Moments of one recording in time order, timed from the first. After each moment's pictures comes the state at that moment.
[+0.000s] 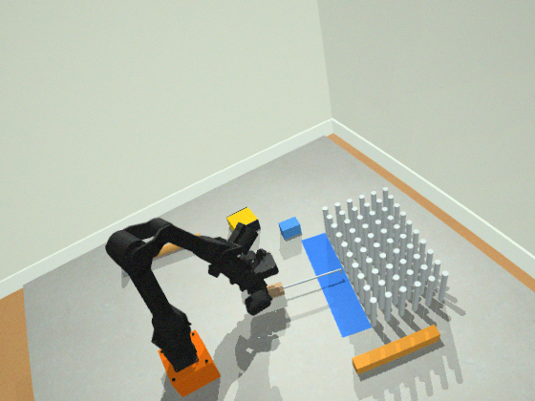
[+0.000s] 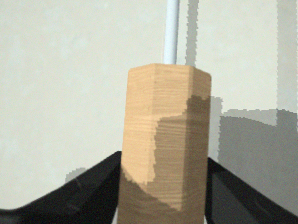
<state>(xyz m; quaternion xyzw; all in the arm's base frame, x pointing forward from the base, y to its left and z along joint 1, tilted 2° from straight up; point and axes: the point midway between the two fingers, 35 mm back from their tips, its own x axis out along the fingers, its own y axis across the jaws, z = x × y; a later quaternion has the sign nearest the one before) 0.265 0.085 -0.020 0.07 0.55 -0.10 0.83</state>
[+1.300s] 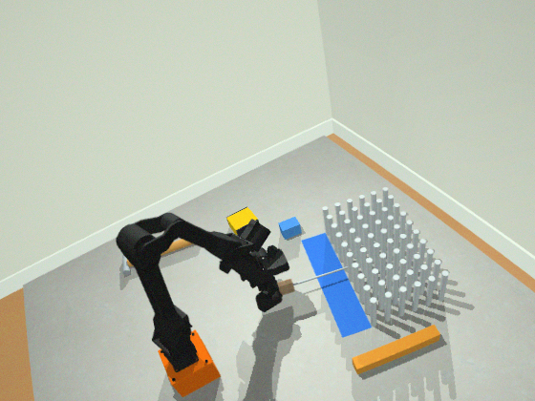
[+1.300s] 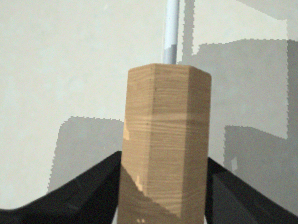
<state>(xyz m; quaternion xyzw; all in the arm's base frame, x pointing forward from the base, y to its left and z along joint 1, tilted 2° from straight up) 0.293 0.079 -0.021 0.07 0.55 -0.10 0.83</state>
